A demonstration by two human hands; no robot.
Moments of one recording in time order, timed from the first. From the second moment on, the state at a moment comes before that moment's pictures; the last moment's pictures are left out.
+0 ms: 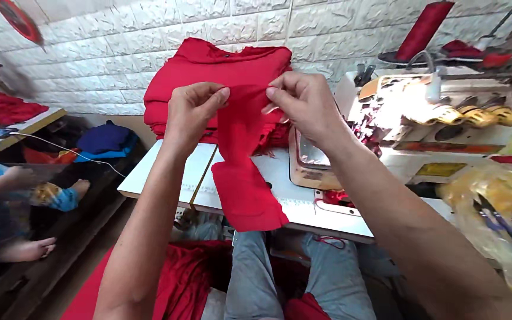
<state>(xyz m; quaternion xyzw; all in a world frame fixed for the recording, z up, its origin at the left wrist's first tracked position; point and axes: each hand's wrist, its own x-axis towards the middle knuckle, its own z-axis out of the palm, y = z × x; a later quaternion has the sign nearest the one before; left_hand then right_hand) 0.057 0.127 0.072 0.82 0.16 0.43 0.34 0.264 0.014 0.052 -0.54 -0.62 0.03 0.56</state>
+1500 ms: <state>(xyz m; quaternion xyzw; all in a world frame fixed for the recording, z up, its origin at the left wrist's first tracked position) 0.032 0.089 -0.066 0.82 0.28 0.29 0.40 0.221 0.004 -0.064 -0.59 -0.63 0.22 0.45</state>
